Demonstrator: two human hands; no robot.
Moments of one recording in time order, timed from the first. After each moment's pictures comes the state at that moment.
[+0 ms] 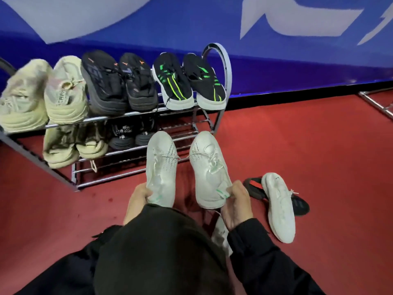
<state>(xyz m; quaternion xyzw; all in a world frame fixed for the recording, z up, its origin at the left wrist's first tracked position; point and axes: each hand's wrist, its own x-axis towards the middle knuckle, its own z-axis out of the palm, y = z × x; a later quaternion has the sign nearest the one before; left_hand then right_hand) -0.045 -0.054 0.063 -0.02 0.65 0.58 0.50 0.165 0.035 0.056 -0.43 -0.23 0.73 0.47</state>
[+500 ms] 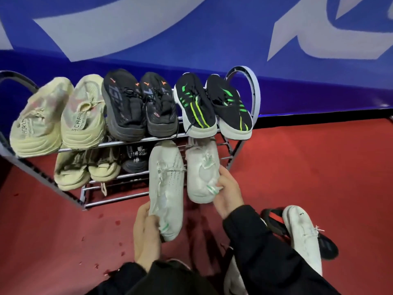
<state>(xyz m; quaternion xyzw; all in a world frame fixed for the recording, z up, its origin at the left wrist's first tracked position) -0.050 -0.043 0.061 0.09 0.71 0.61 0.34 0.058 0.131 0.067 -0.39 -0.30 0.78 0.38</state>
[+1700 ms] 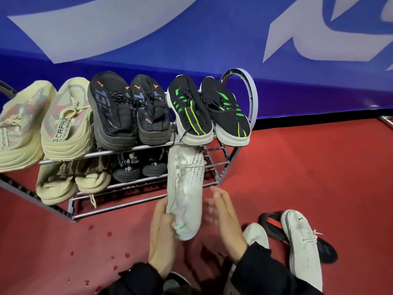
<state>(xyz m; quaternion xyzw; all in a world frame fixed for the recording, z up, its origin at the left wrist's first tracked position) -0.036 -0.005 0.072 0.17 0.63 0.63 0.42 0.085 0.081 0.076 -0.46 -0.54 0.65 0.27</state>
